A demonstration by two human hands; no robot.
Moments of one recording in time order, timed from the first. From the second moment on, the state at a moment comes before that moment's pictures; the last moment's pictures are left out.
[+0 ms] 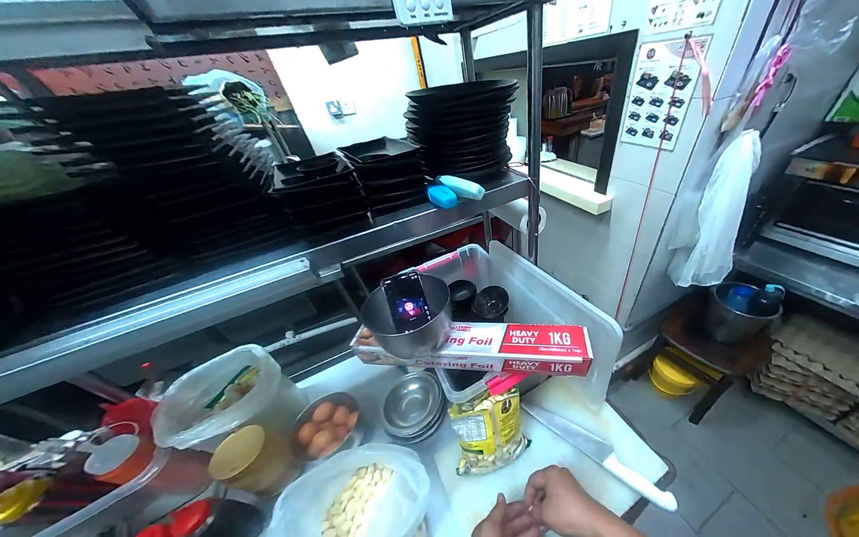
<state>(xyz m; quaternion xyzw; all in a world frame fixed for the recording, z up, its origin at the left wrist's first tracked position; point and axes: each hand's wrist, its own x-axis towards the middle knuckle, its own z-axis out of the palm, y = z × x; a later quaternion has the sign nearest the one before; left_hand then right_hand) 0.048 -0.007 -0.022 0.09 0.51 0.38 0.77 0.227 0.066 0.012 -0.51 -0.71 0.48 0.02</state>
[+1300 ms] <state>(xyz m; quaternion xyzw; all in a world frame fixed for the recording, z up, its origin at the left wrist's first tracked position) 0.035 -0.043 -0.042 0.01 0.50 0.34 0.79 0.271 0.060 -0.017 -0.45 -0.83 0.30 -0.17</state>
